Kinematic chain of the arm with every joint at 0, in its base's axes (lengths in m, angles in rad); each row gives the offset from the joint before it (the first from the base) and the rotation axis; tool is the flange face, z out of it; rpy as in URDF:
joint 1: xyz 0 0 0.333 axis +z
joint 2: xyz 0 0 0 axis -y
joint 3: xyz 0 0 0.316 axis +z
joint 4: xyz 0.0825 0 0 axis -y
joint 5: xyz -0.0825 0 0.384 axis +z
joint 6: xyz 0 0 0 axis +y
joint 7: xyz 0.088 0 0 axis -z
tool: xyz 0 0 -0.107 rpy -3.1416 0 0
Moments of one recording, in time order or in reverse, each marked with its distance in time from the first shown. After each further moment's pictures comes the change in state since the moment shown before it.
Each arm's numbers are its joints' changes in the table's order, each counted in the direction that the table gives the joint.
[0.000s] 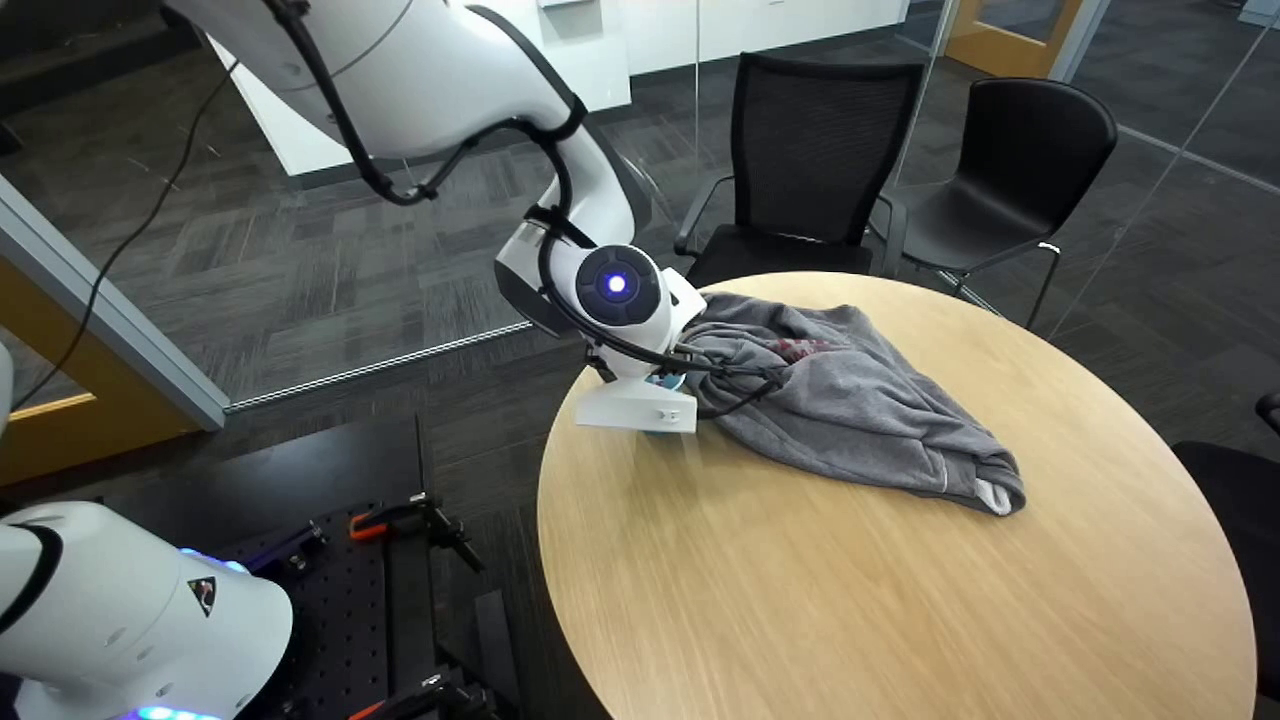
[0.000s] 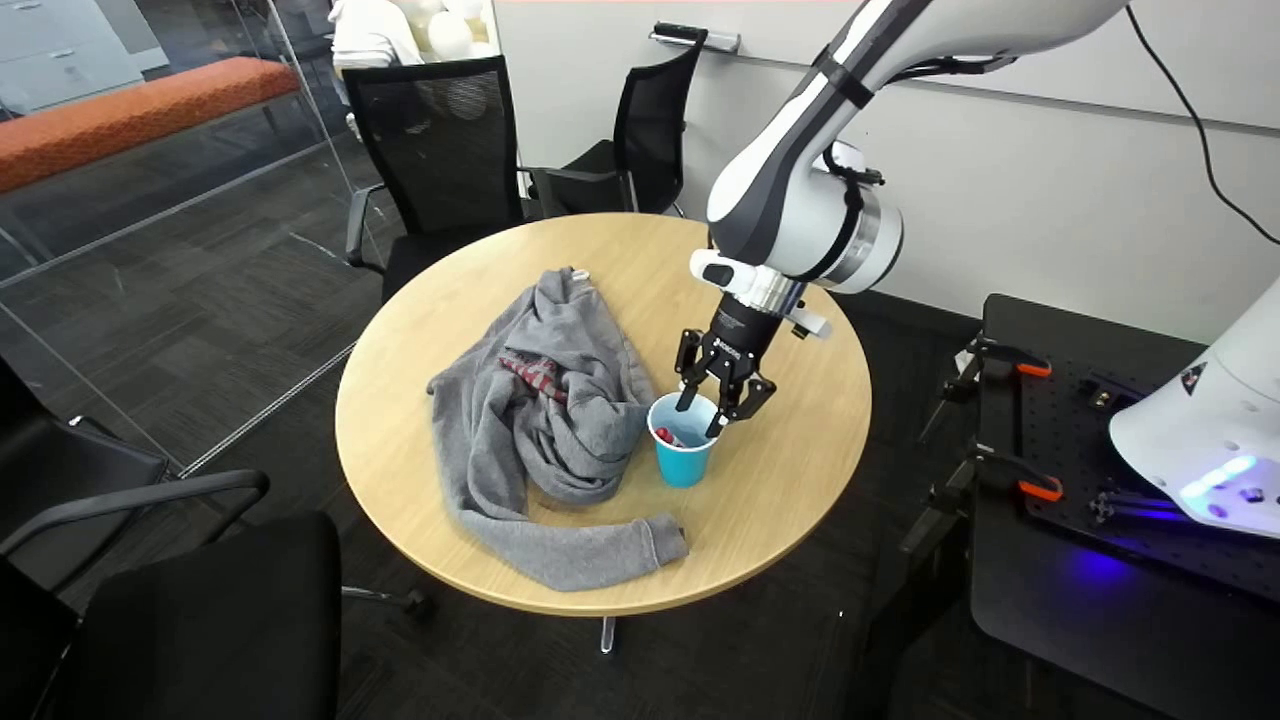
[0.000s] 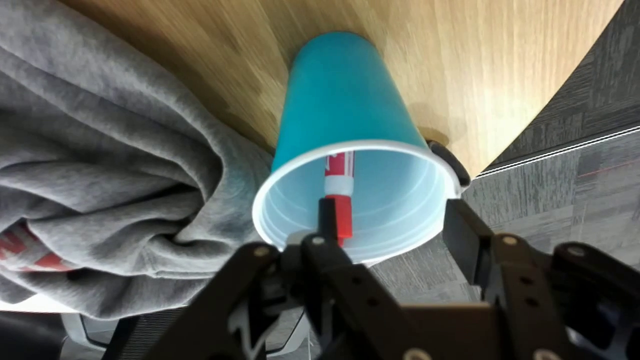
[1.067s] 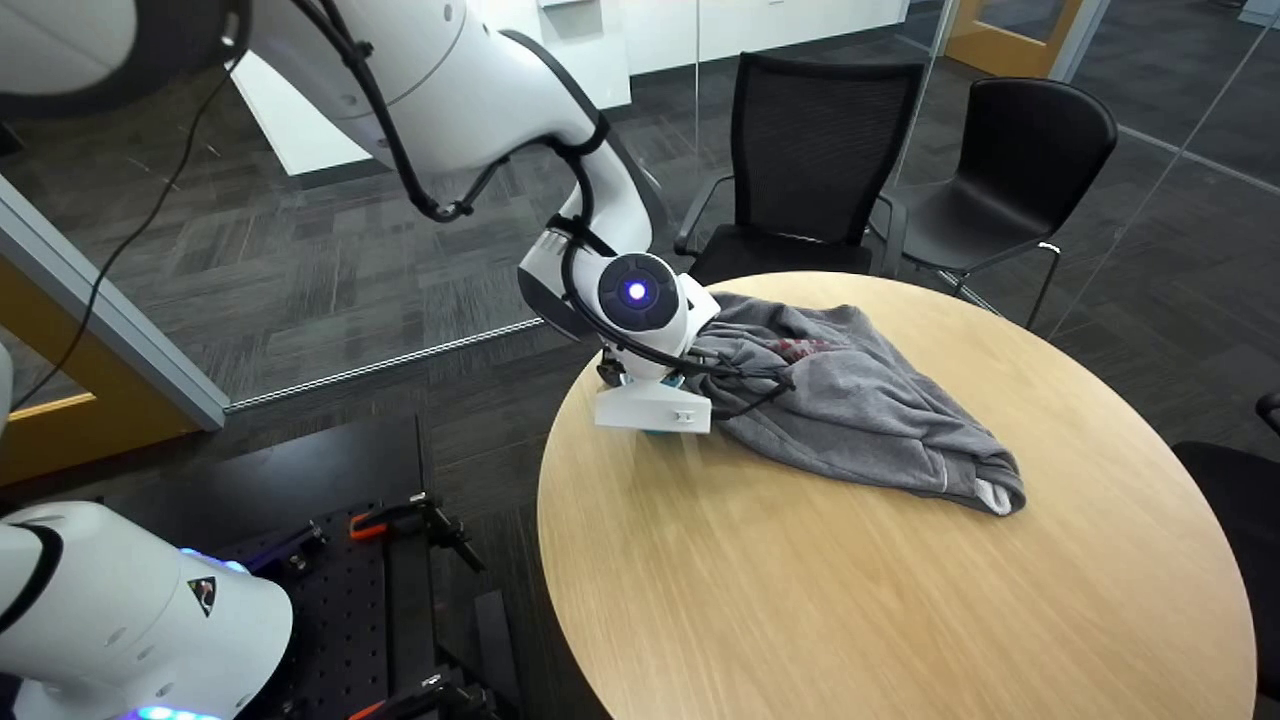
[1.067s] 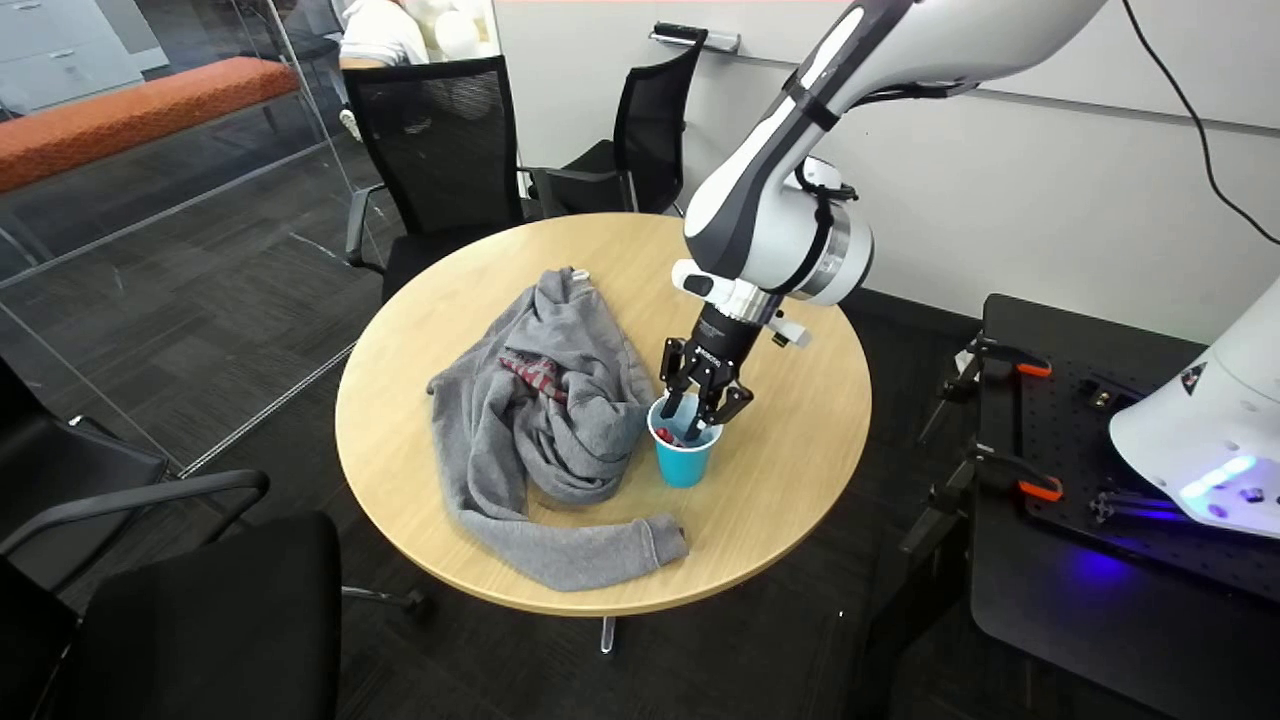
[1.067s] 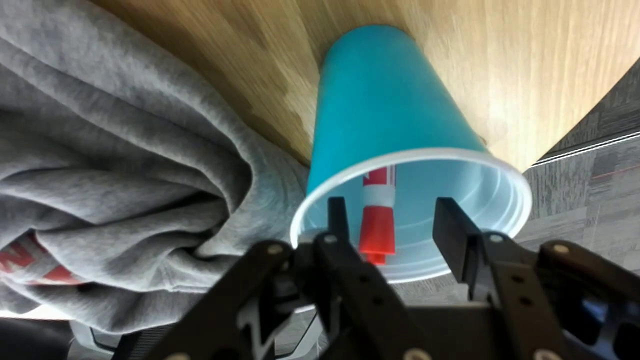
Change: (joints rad) arm 0.005 -0.085 -0.003 0.087 -0.009 -0.018 0.000
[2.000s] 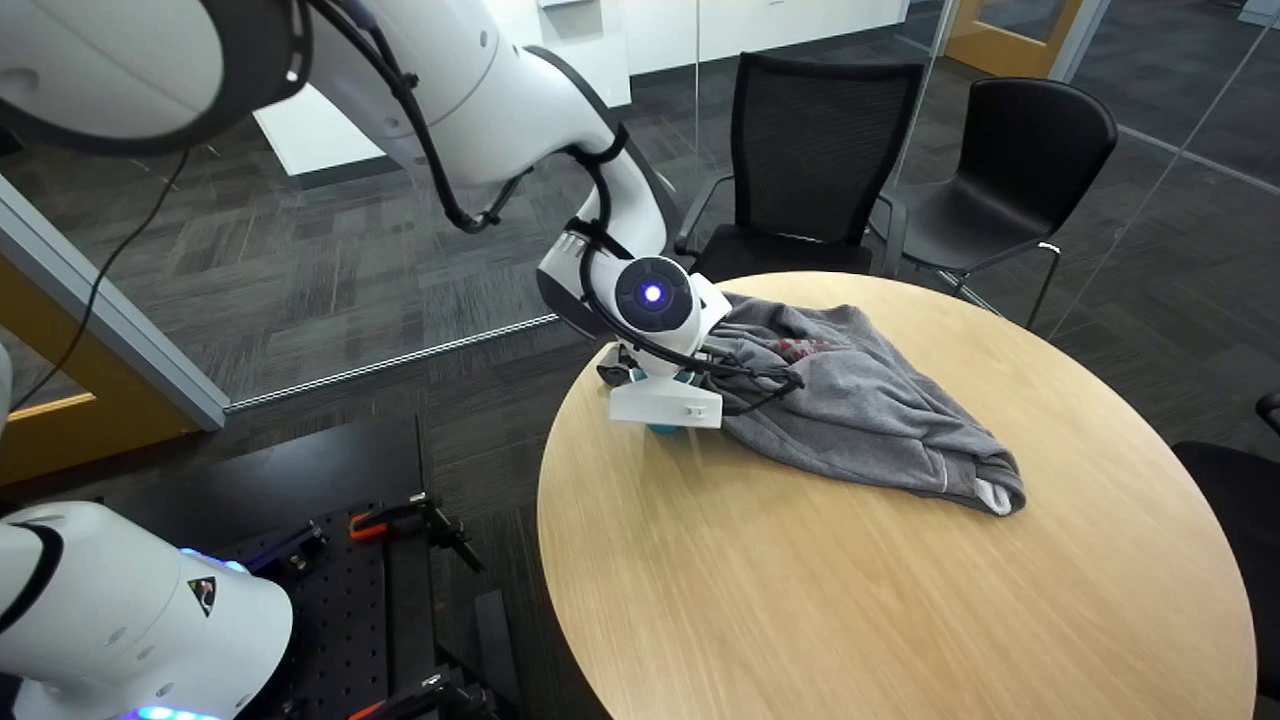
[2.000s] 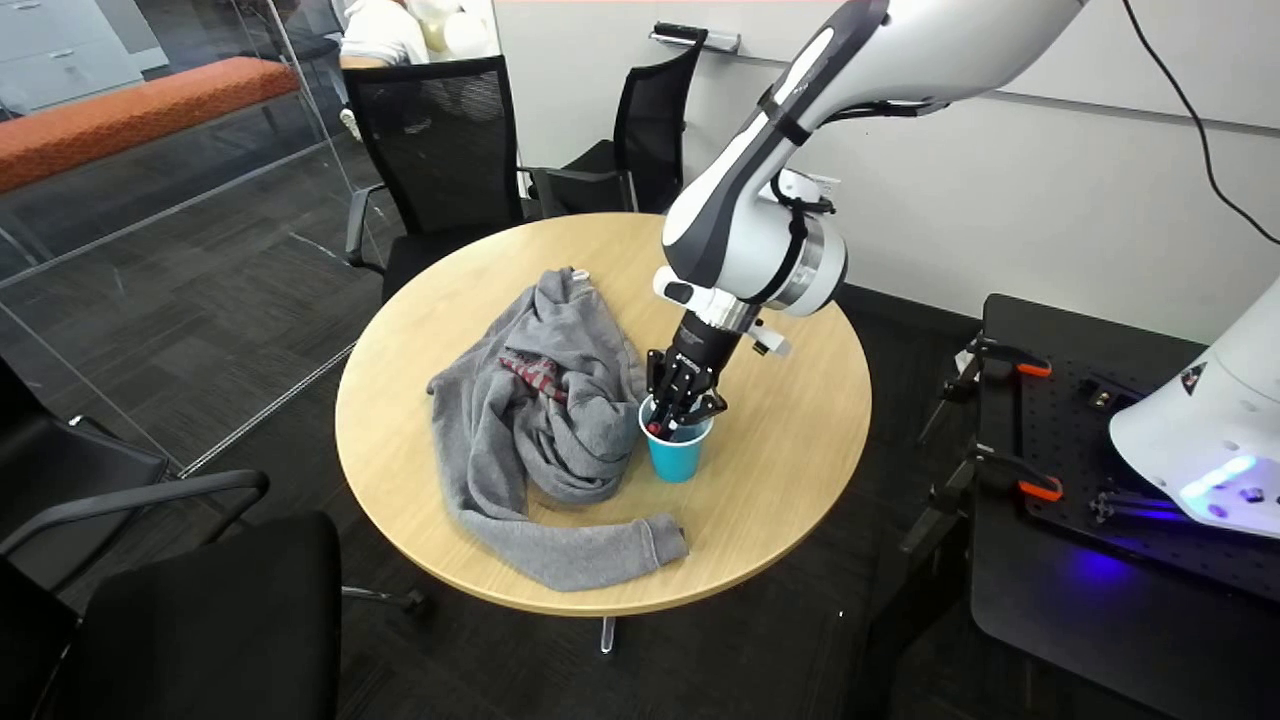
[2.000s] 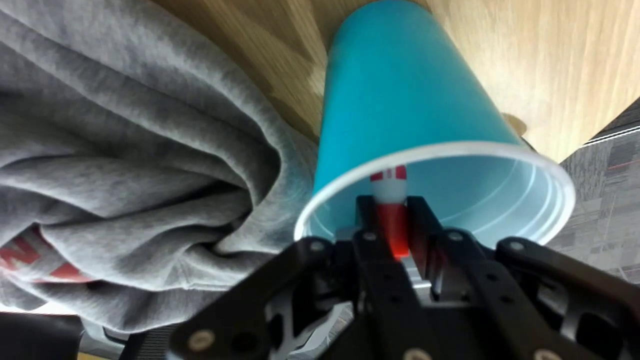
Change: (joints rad) arm 0.005 -0.070 0.005 0.087 0.011 -0.008 0.000
